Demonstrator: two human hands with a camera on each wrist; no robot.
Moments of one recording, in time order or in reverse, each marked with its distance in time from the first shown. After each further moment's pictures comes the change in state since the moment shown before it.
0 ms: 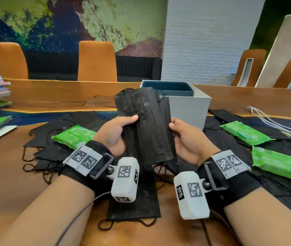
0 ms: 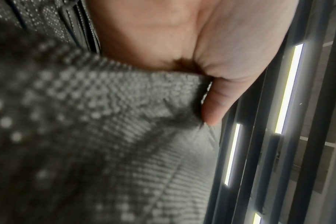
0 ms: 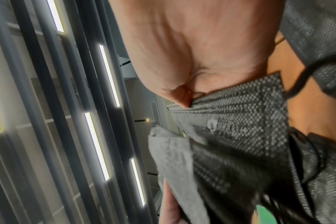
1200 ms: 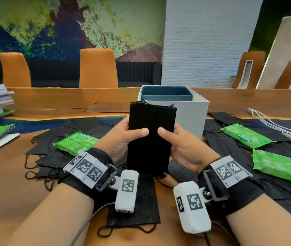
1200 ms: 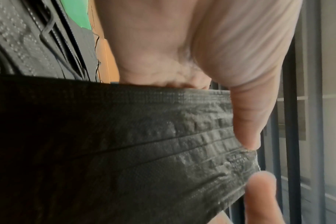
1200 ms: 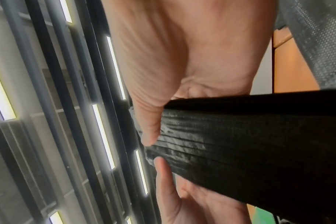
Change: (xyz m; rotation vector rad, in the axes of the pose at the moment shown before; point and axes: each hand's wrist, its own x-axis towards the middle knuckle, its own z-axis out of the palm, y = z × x) left_hand 0.002 -0.003 -0.004 0.247 -0.271 0.191; right_hand -0.010 0.002 0.001 -0.201 -0.205 -0.129
